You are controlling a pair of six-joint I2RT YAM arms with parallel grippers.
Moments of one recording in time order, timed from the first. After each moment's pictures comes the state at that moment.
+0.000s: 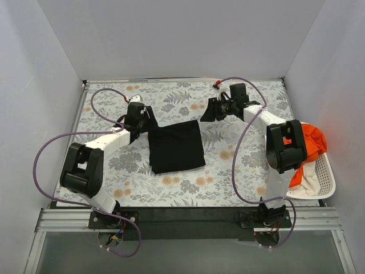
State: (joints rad) left arm -0.32 1.65 0.96 -0.01 -0.10 -0.52; right arm 0.29 1.94 1.35 -0.19 -0.75 0.13
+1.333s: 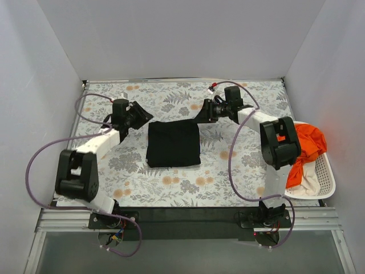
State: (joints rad) left arm -0.18 1.64 0.97 0.07 0.18 -0.79; right arm 0.31 2.05 1.37 -0.01 -0.90 0.39
